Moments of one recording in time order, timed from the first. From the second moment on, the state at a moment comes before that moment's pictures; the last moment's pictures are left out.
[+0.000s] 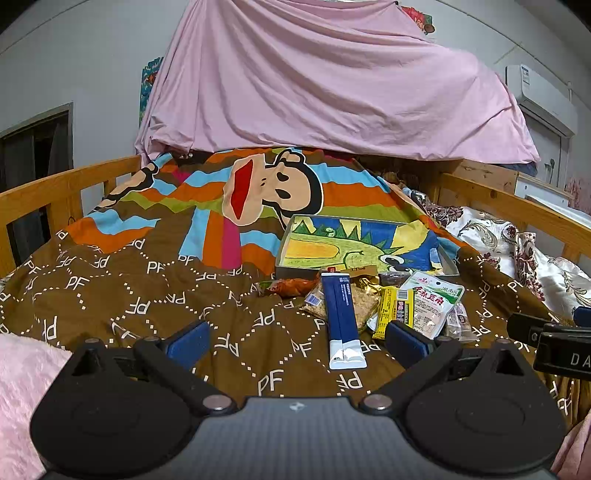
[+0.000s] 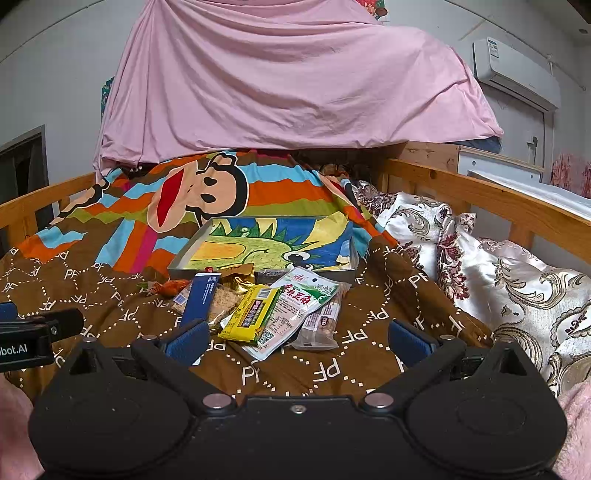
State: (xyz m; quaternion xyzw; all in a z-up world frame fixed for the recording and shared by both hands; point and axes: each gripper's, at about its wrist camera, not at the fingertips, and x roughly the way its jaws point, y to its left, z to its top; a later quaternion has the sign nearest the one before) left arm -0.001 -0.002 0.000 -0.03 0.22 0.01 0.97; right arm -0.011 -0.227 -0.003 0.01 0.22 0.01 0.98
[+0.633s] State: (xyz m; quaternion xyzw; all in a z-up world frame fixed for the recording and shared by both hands) left arm 0.005 -0.005 -0.013 -0.03 0.25 0.00 0.97; right arm -0.006 -0.235 -0.001 0.03 0.24 0.00 0.97
